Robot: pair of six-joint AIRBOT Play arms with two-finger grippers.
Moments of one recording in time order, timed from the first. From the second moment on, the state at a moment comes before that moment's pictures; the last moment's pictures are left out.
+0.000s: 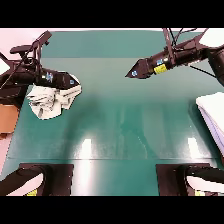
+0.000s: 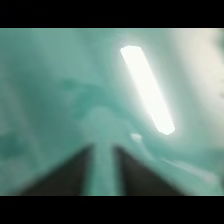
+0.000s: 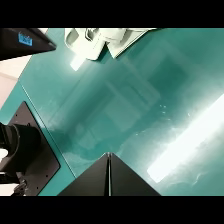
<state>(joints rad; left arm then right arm) -0.13 -1.05 1.23 0.99 -1.14 -1.40 0.30 -1.35 1.63 -0.75 1.37 1.36</state>
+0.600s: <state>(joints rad) 0.41 -1.26 1.23 1.25 -1.13 -1.66 0.21 -1.35 1.63 -0.75 1.37 1.42</state>
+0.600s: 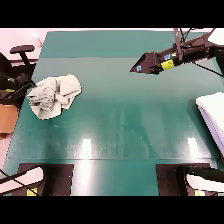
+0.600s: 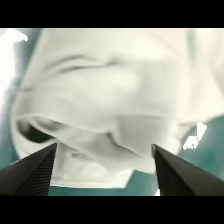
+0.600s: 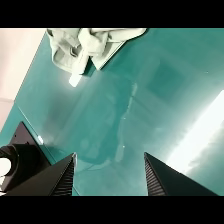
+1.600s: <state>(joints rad) 0.54 -1.46 1.24 0.84 -1.09 -1.47 0.21 -1.33 1.49 -0.77 1.31 1.44</state>
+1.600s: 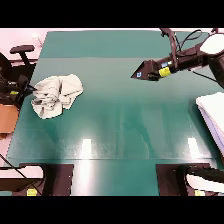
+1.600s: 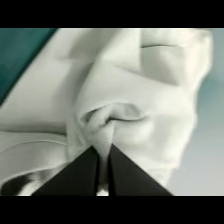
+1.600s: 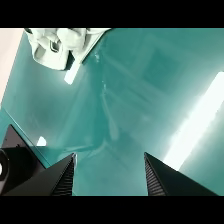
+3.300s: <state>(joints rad) -0.11 -1.37 1.32 1.11 -1.35 -1.49 -0.23 -1.08 1.35 -0.84 1.38 1.29</state>
